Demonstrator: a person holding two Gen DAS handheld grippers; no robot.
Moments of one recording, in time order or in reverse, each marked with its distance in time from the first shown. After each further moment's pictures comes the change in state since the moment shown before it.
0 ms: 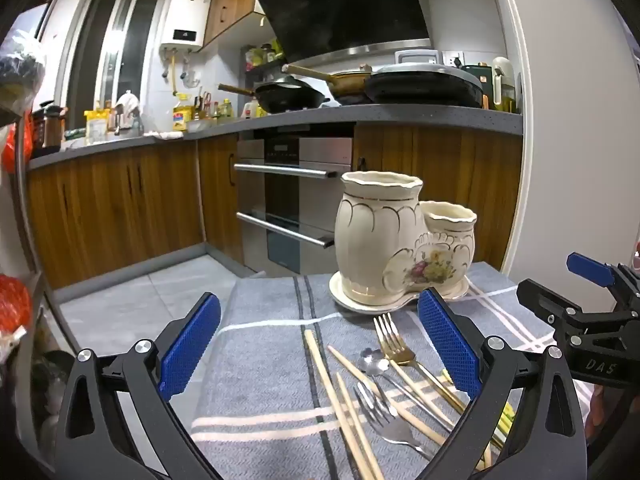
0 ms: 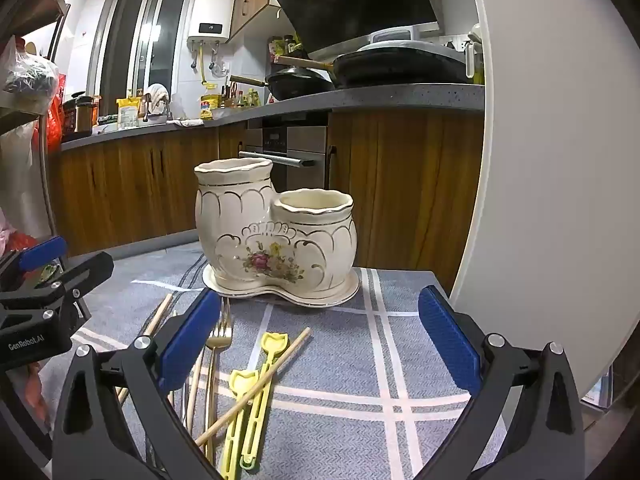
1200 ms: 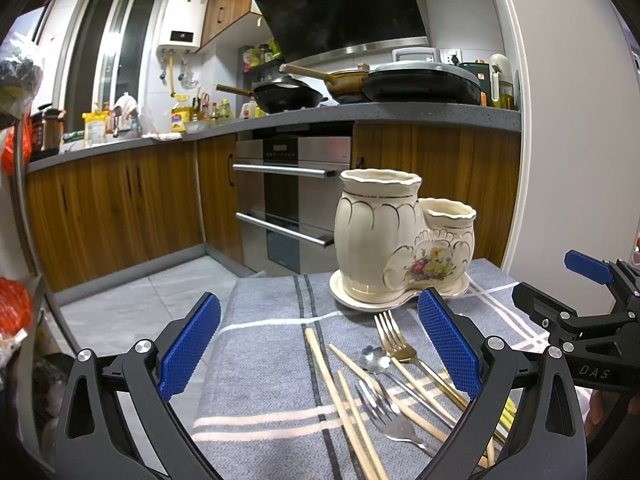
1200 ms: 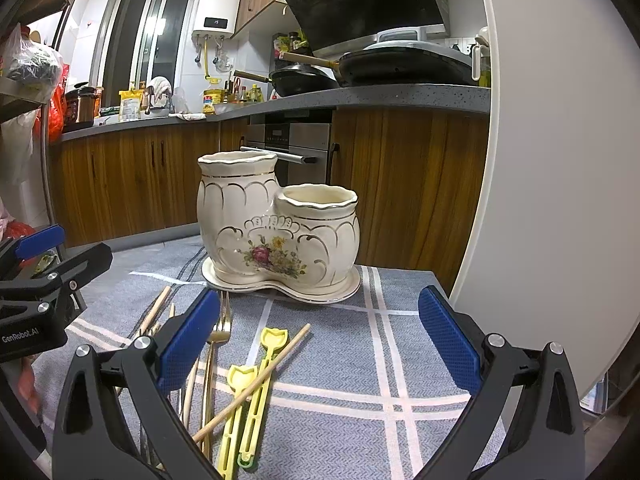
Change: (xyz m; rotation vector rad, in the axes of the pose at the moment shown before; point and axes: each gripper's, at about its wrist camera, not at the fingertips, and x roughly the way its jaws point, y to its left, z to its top) left arm -0.002 -0.002 -0.001 0.004 -0.002 -0.002; right arm 0.004 0.008 -0.003 -0.032 0.008 -0.009
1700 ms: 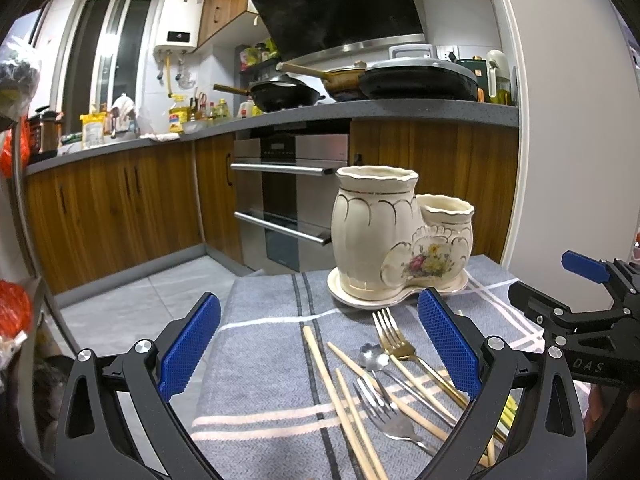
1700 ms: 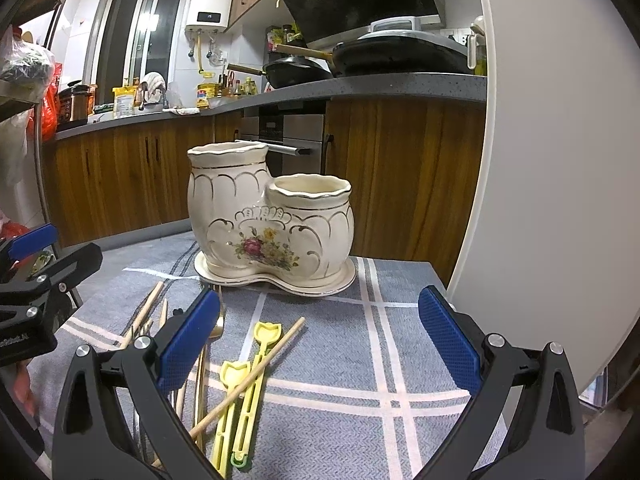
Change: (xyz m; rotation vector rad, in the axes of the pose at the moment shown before) left arm 0.005 -0.005 -0.002 0.006 0.004 -0.002; right arm 0.007 -0.005 -0.002 0.019 0.032 -0.015
